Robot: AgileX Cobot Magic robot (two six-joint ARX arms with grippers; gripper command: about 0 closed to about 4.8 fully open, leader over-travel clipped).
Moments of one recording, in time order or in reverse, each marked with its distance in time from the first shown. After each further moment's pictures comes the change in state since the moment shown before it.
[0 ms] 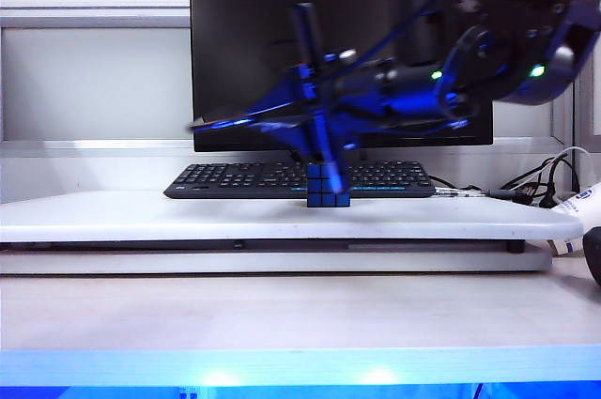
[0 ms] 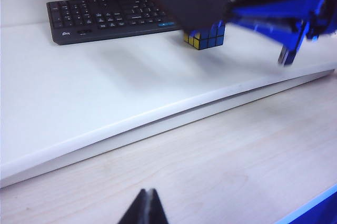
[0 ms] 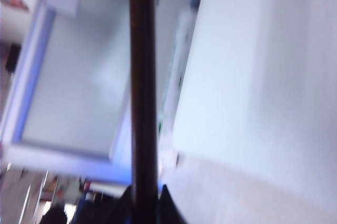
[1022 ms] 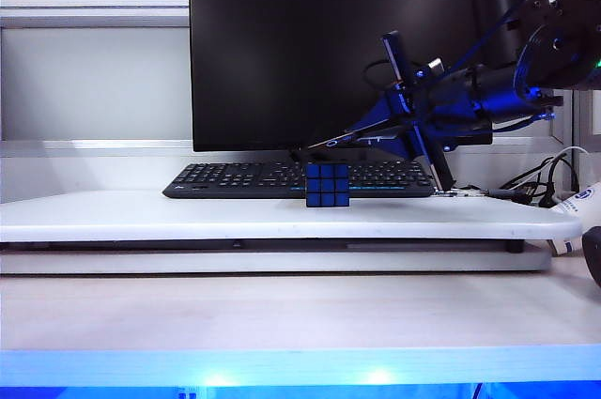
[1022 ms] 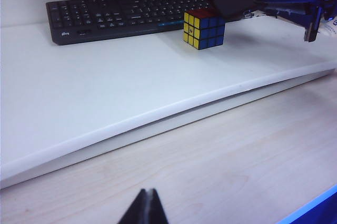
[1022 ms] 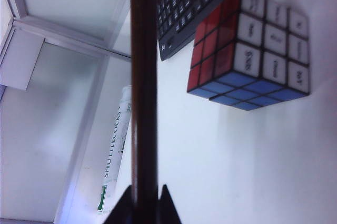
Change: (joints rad) left arm 0.000 0.000 0.000 0.000 0.000 0.003; right arm -0.238 -0.049 0.002 -0.166 -0.027 -0.129
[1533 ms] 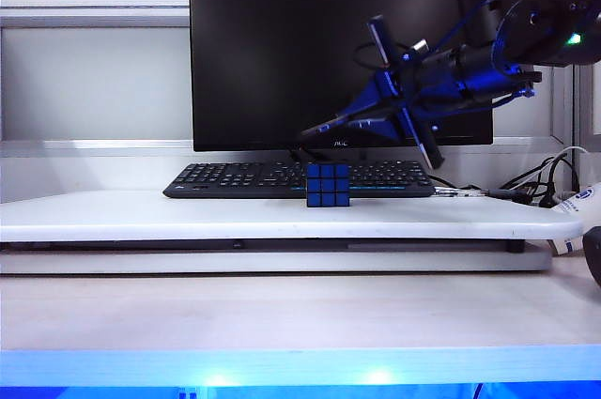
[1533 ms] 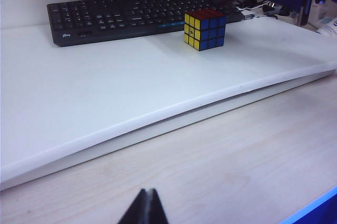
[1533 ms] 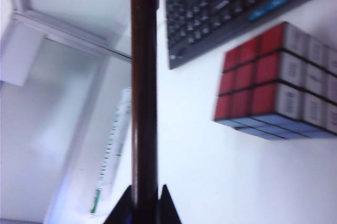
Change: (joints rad) left arm 0.000 0.000 -0.001 0.011 -0.001 0.000; right arm 0.005 0.001 0.119 -0.140 0.007 -0.074
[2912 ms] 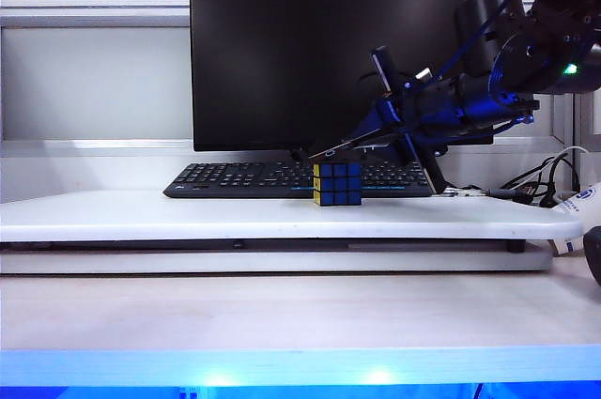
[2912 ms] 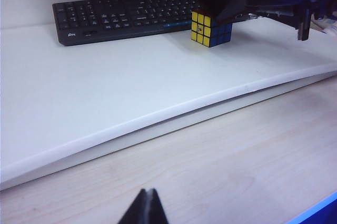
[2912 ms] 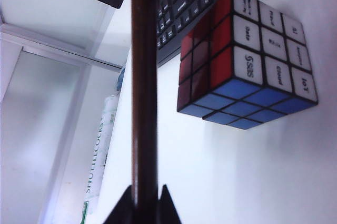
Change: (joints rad) left arm 0.000 0.000 0.000 0.001 -0.014 0.000; right arm -0.014 0.073 0.000 0.050 0.030 0.039
